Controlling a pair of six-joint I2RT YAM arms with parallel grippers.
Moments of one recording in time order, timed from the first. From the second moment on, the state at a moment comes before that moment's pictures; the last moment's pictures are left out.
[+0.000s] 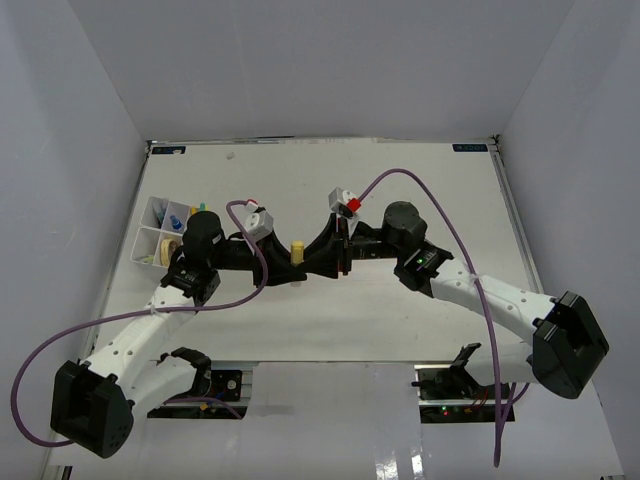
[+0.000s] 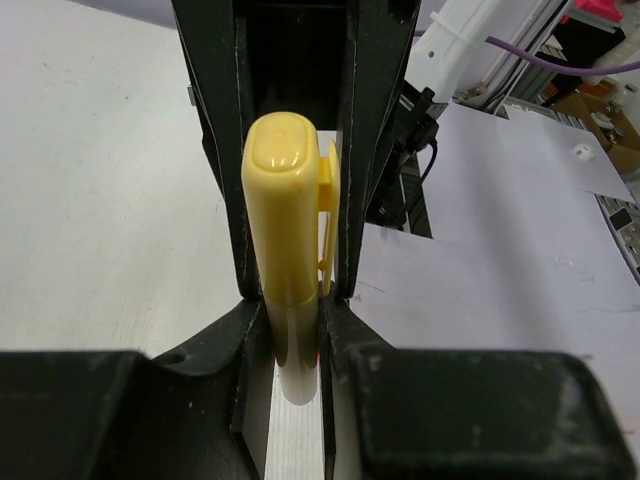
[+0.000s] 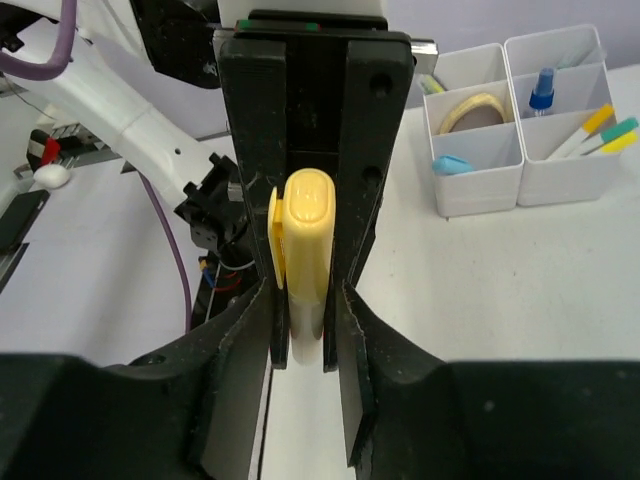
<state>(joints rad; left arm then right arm) -0.42 0.98 0.66 0.22 1.17 -0.15 0.83 1.28 0.86 0.47 -0.83 0.26</state>
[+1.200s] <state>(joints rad) -0.42 0.98 0.72 0.28 1.17 -0.11 0.78 1.26 1.04 0.05 -0.84 0.14</state>
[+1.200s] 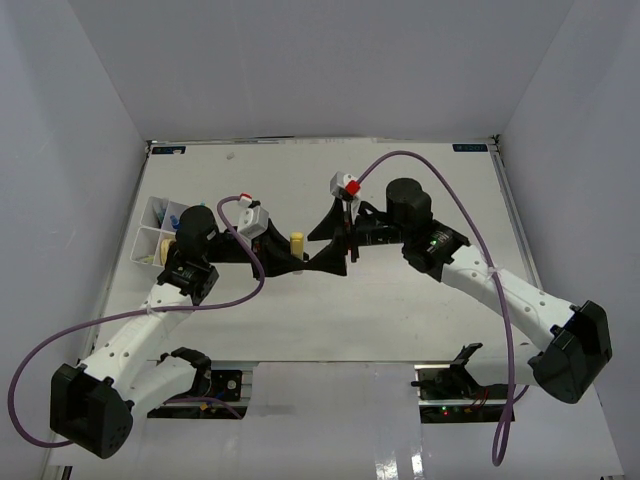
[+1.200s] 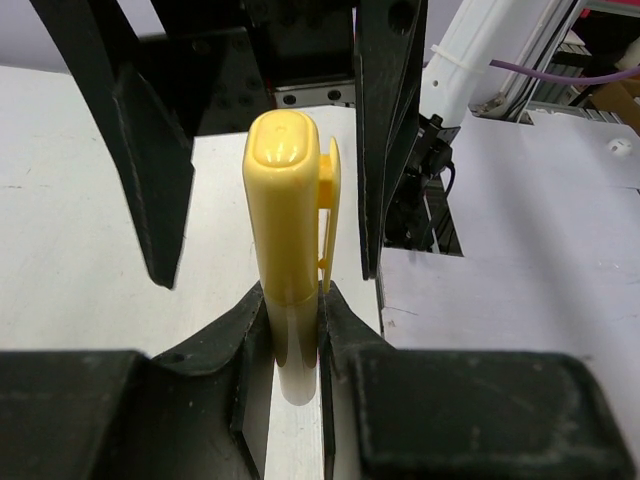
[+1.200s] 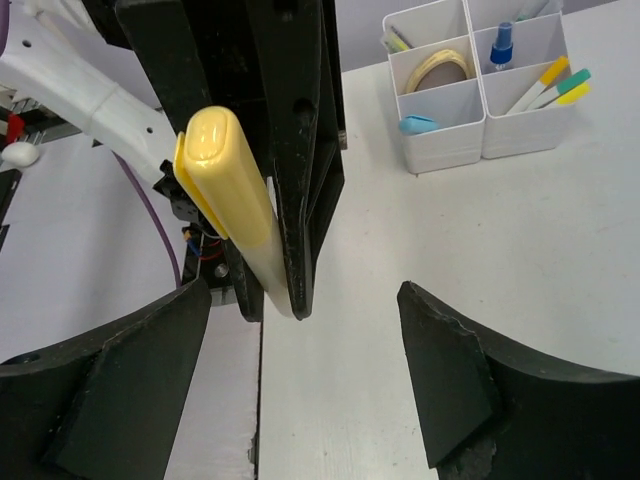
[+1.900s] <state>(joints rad) -0.42 1.00 0.74 0.22 1.17 -0.09 0.77 1.36 1.24 0.00 -0.89 0.08</state>
